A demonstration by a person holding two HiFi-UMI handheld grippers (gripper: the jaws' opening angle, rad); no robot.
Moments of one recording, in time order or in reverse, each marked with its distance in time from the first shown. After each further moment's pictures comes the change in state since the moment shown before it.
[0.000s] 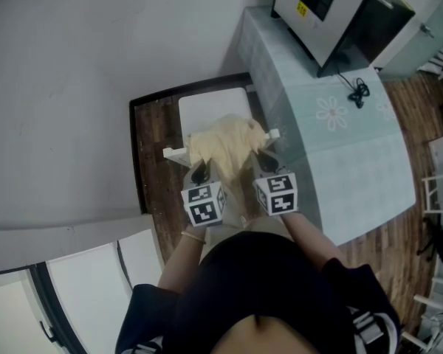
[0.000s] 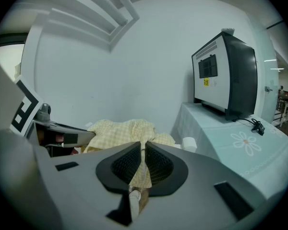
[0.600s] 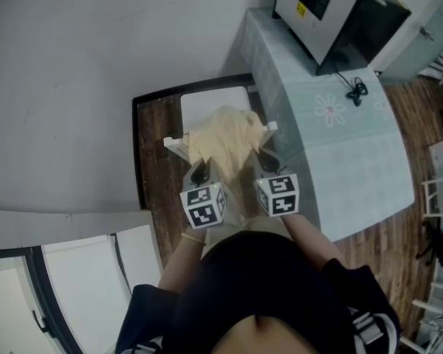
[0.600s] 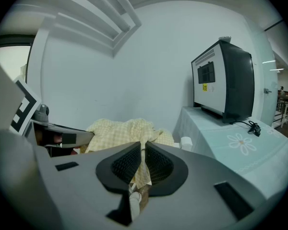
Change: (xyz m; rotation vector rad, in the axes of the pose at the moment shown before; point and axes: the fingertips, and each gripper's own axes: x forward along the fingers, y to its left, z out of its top) left arm -0.041 -0.012 -0.003 -0.022 -0.068 0.010; right arm -0.036 0.011 -0.002 -0.009 -0.048 0.004
